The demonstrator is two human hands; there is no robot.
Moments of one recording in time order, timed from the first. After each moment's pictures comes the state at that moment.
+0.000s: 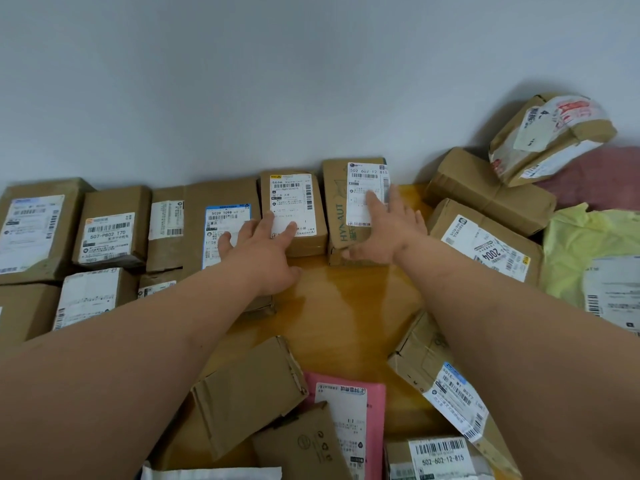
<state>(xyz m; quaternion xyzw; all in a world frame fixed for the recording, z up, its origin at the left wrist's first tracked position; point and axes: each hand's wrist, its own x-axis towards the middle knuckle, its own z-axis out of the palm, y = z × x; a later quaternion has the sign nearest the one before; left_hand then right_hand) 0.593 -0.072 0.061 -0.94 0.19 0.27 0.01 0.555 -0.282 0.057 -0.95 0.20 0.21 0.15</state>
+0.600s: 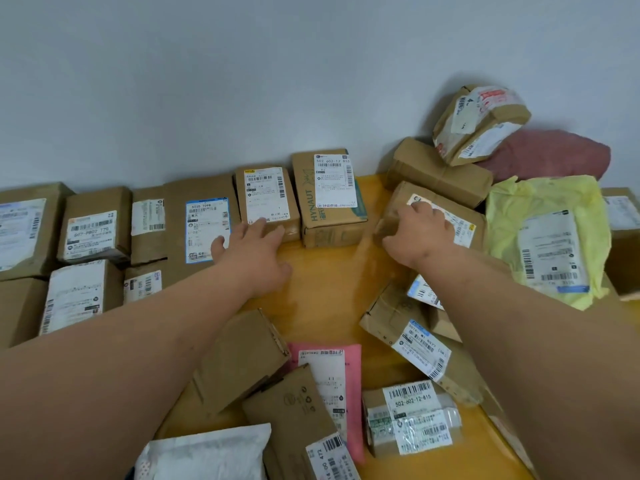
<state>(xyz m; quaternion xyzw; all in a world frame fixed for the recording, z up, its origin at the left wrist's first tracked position) 0.546 -0.082 0.079 -0.95 0.21 0.25 -0.01 0.466 -0.319 0.080 -0.94 0.31 0.12 0.10</state>
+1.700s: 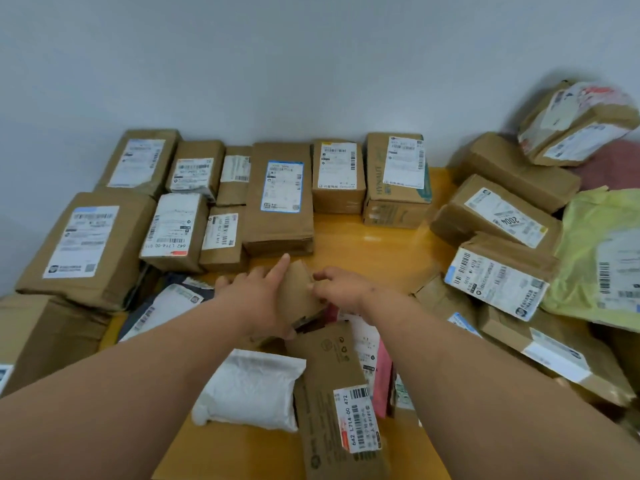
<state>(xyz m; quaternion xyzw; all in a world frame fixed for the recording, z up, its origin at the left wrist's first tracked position) 0.446 0.021 0.050 -0.93 0.13 0.33 0.05 0.431 -0.149 0.047 -0.79 0.14 0.38 0.46</state>
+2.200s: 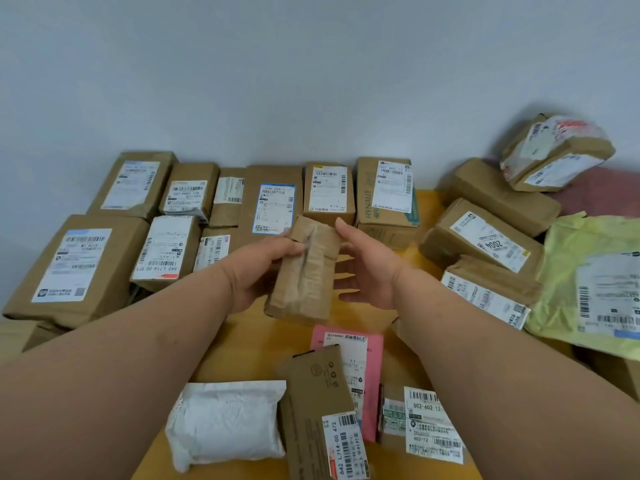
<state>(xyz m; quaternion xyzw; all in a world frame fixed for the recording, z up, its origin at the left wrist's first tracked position) 0.494 -0.004 0.096 -0.69 -0.11 0.38 -0.61 0.466 -0.205 0.074 -0.60 0.24 0.31 0.69</state>
